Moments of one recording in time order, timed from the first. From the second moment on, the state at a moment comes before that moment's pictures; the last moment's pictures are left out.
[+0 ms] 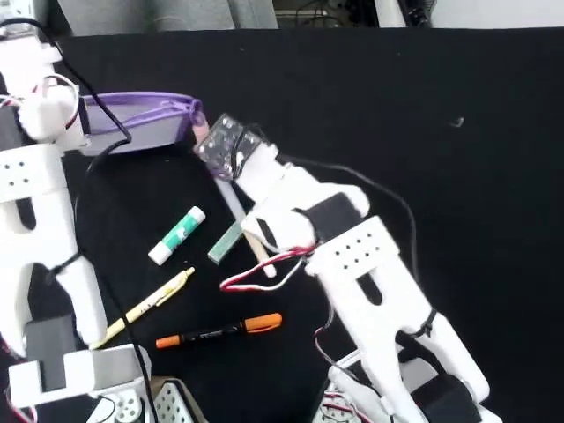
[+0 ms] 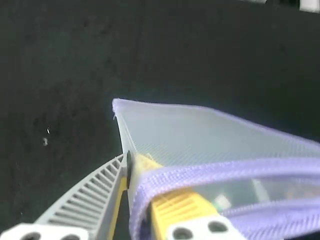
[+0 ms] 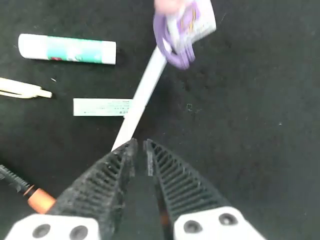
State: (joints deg) left arm -18.7 -8.8 -18.1 84.6 -2.9; right arm -29.5 -28.5 30.9 64.7 23.7
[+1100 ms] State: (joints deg) left arm -42.5 1.2 -16.2 71.7 0.2; right arm -34.5 20.6 7.7 48.6 13.4
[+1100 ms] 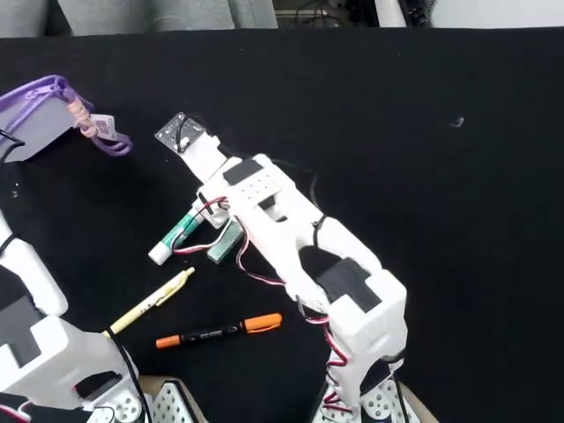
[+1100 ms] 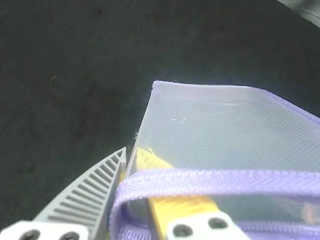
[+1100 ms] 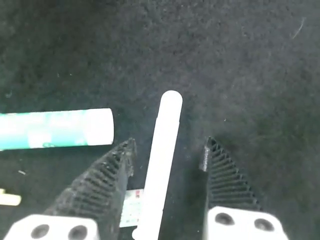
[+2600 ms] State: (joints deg) left arm -39.6 1.3 -16.3 72.2 0.3; right arm -30.9 28.4 -8.9 64.5 9.7
